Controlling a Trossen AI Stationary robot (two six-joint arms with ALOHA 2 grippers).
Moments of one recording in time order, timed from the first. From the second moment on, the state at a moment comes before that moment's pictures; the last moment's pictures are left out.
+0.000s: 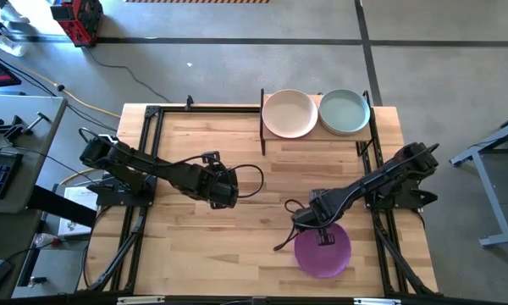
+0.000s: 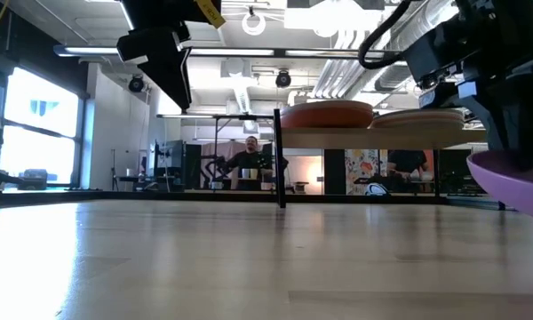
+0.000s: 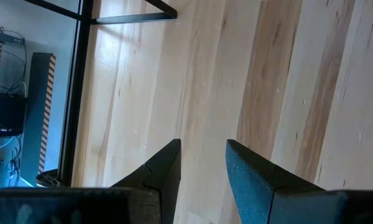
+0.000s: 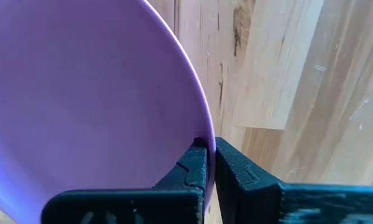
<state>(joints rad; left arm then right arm) -0.25 1.62 1.28 -1.04 -0.63 -0.28 0.43 1.68 1.13 -1.05 -0.03 0.33</state>
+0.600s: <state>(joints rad) -0.25 1.62 1.28 -1.04 -0.63 -0.28 0.37 1.66 1.26 -1.19 0.06 0.29</state>
